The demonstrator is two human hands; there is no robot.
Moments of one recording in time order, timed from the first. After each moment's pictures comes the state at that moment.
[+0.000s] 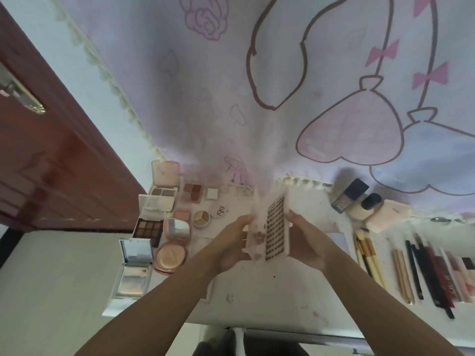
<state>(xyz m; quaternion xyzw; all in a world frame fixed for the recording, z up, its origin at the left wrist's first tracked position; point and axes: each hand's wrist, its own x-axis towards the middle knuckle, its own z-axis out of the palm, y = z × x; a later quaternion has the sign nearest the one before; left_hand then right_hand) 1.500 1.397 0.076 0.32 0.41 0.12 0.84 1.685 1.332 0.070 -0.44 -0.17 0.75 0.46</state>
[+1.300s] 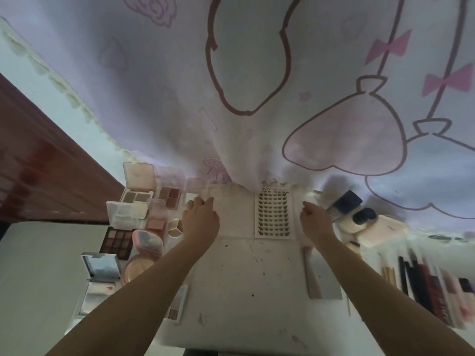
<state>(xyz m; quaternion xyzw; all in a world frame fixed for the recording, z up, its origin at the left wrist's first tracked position) 1.533 1.471 0.028 0.77 0.62 0.00 0.13 1.768 1.387 0.033 -0.85 -0.31 0.35 0.25</state>
